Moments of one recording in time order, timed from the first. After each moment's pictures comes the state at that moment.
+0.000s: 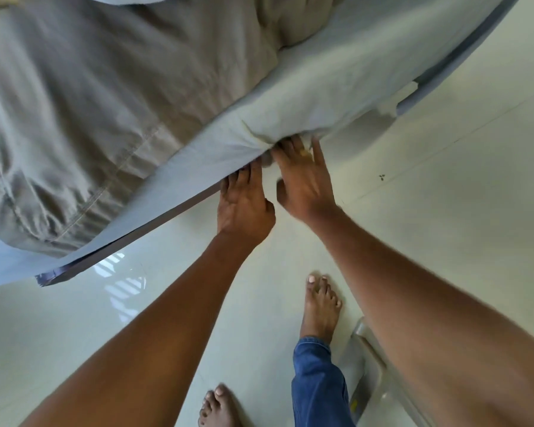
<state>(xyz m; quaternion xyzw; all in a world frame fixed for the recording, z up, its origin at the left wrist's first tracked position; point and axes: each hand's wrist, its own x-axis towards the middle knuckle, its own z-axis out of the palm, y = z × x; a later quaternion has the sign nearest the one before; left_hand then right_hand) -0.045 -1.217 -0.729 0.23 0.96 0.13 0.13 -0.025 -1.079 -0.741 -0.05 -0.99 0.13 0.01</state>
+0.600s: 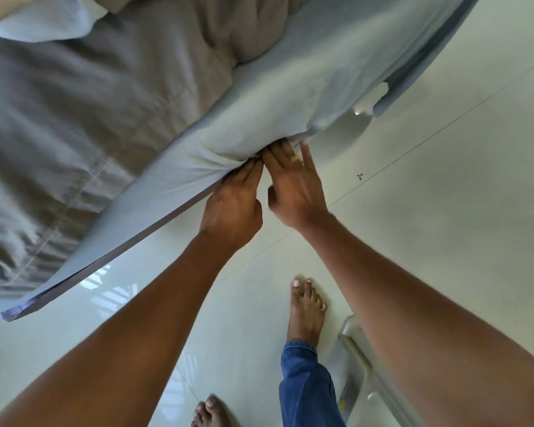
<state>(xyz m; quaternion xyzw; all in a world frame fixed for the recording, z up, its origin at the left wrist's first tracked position) -0.066 -1.190 -0.723 0.34 0.91 0.20 0.11 -0.026 -1.045 -0.738 -0.07 -0.98 0.16 0.02</state>
